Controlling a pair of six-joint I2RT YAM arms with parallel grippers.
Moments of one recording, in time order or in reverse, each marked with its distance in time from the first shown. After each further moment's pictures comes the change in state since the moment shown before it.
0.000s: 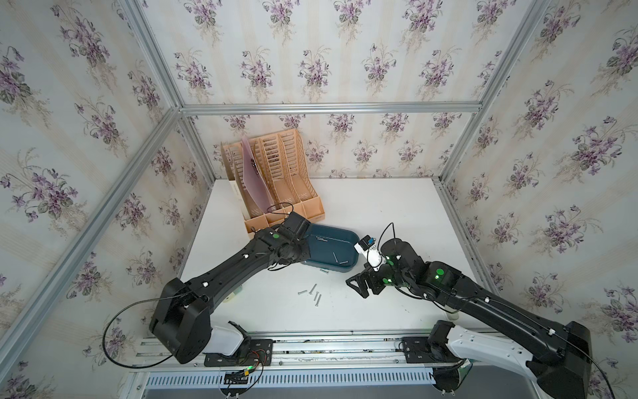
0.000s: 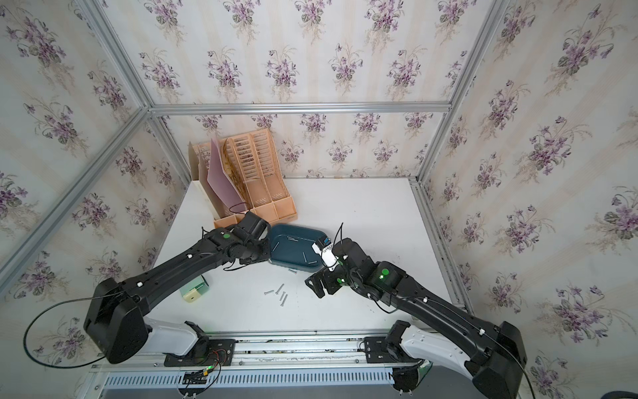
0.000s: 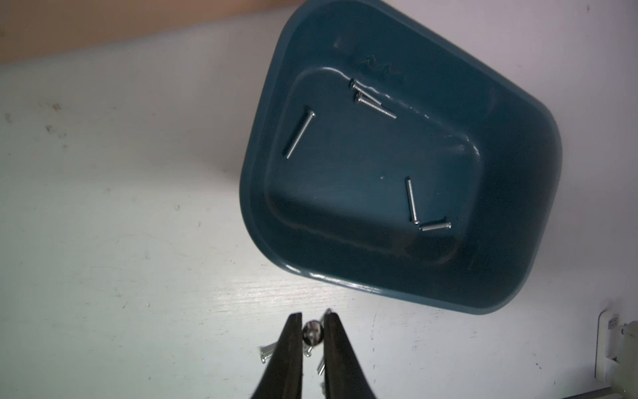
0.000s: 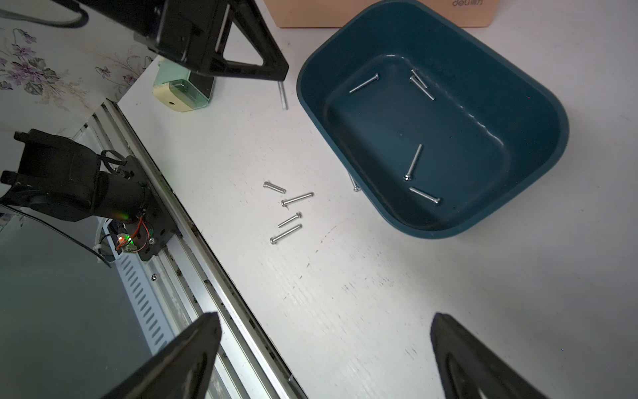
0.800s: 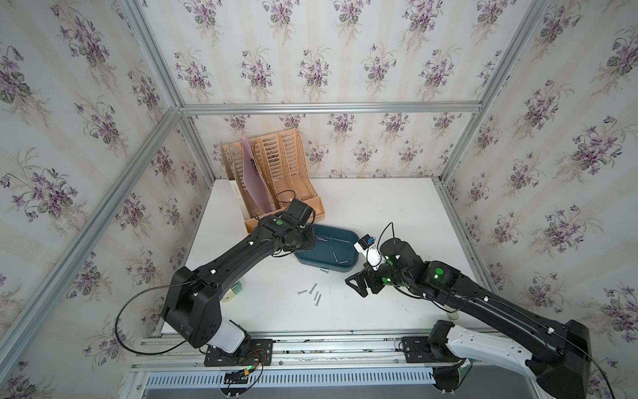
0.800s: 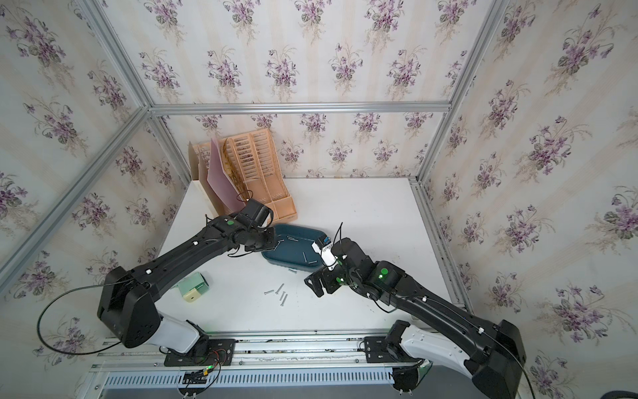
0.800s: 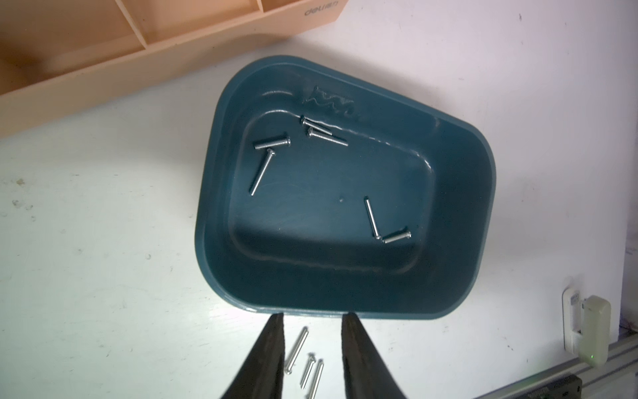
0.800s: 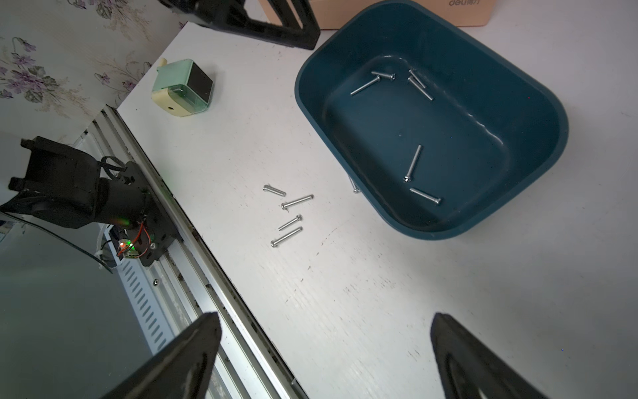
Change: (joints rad) left arm 0.030 0.051 0.134 -0.055 0.082 0.134; right arm 0.023 0.018 0.002 0.007 0.016 0.024
